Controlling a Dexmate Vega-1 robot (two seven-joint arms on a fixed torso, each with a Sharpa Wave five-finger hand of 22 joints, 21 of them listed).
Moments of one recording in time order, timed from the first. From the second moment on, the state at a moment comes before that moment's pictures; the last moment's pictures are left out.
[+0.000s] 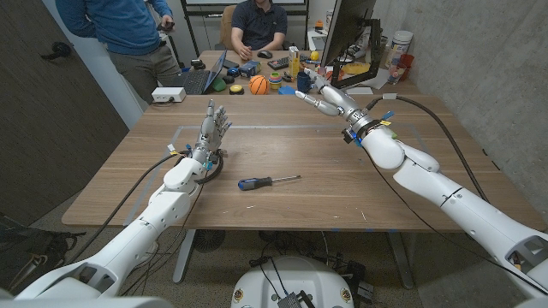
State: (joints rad) left arm 0.88 0.52 0.35 -1.33 -0.67 -0.30 -0.03; left_hand 0.01 0.07 -0.01 0.17 0.34 -0.17 -0.02 0.19 0.18 -0.17 -0.05 0.19 0.18 -0.17 -0.01 0.21 0.18 -0.01 -0.01 0.20 0.19; right arm -0.76 -0.69 -0.54 -1.71 -0.34 0.30 -0.21; right_hand 0.17 -0.03 0.17 0.04 0.28 -0.17 0.06 0.17 0.18 -0.17 0.09 0.17 0.19 -0.17 0.09 0.20 0.18 -0.14 0.09 0.63 0.17
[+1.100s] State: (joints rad) left arm 0.84 0.51 0.37 -1.29 -0.66 -0.29 -0.04; left_hand 0.01 0.07 -0.01 0.17 0.34 -0.17 -0.02 0.19 0.18 -0.17 -0.05 0.19 0.18 -0.17 -0.01 0.21 0.18 0.00 -0.01 0.20 0.19; right arm -0.66 -0.68 -0.70 -1.66 -0.67 0.30 -0.22; right_hand 0.24 -0.04 0.17 0.00 0.30 -0.17 0.08 0.19 0.18 -0.17 0.09 0.18 0.19 -0.17 0.09 0.20 0.18 -0.12 0.11 0.59 0.17
